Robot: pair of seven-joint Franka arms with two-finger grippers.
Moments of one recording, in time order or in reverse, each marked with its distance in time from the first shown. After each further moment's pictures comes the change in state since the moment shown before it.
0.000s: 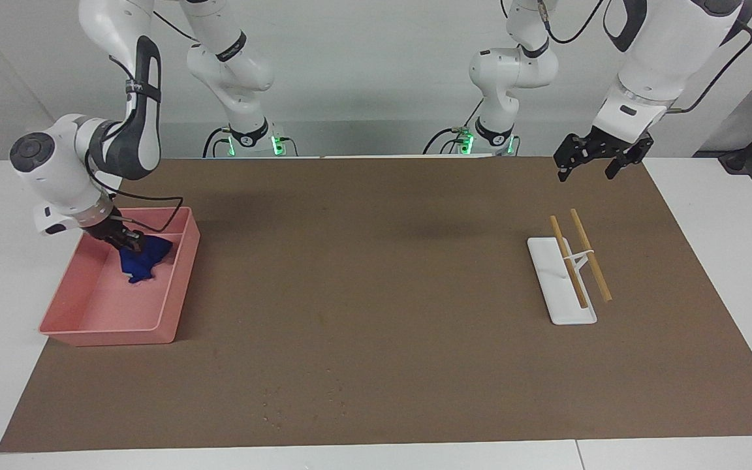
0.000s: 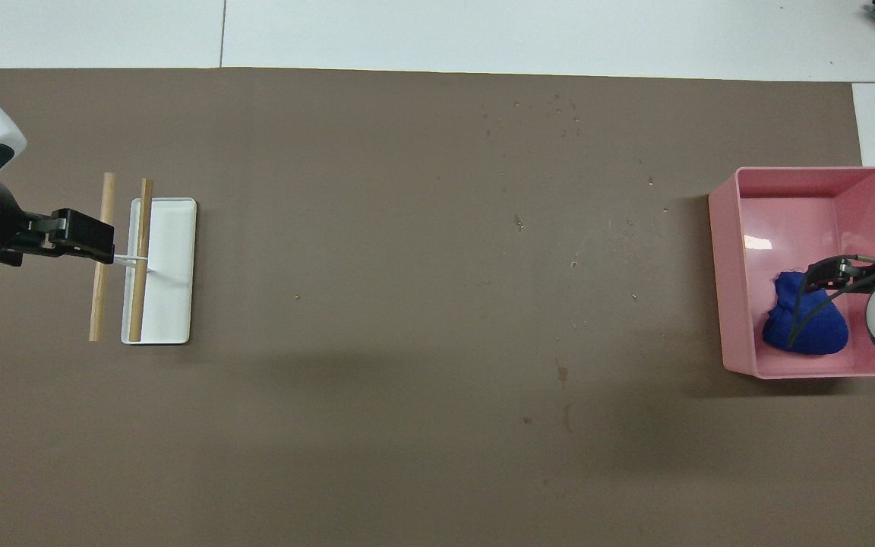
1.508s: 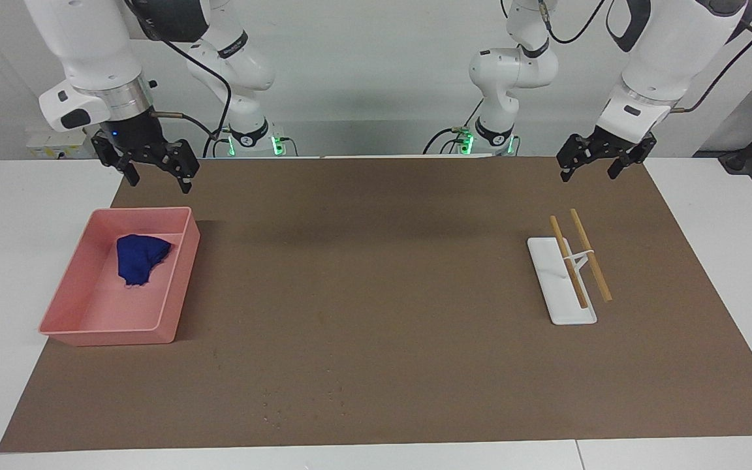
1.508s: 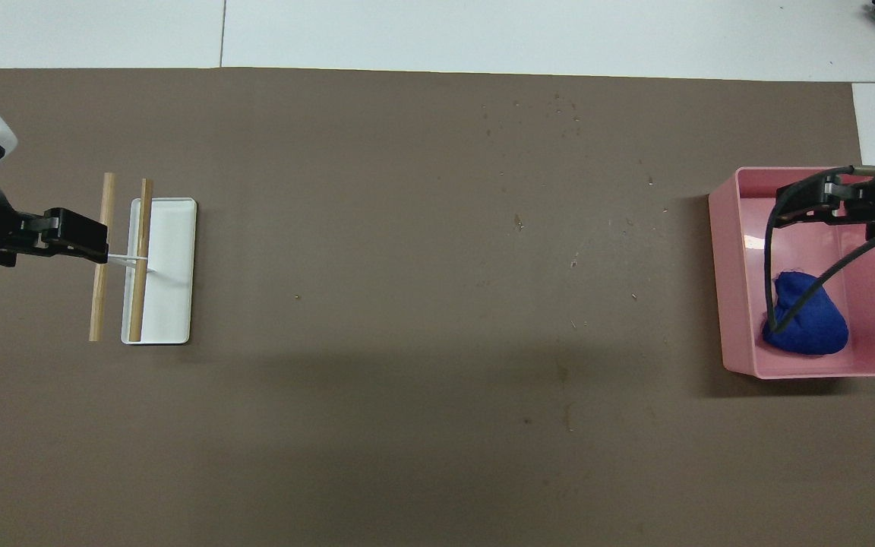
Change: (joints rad) left arm 0.002 0.000 0.010 -0.001 0.000 0.000 -0.001; right arm 0.058 -0.015 0.283 0.535 0.021 -0.515 0.192
